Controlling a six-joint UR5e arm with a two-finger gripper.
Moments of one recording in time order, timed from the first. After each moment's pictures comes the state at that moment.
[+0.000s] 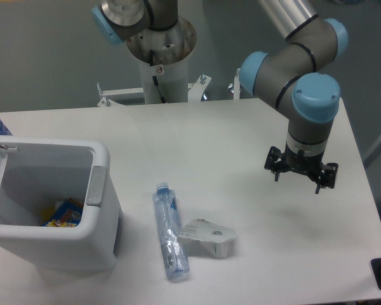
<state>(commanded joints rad) 2.67 -2.01 -1.54 -1.00 1.59 1.12</state>
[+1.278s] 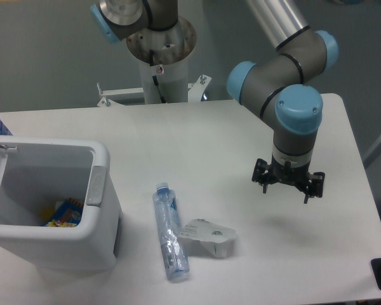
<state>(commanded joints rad) 2.62 -2.03 -1.60 -0.85 1.59 0.97</state>
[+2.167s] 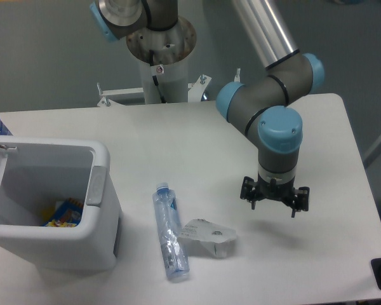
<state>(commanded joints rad) 2.55 -2.11 -1.57 -0.81 1.59 0.88</state>
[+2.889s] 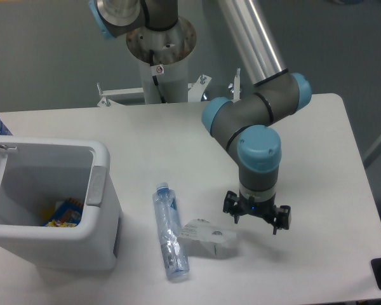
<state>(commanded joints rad) 2.47 -2.16 -1.53 -0.81 1.58 0.90</state>
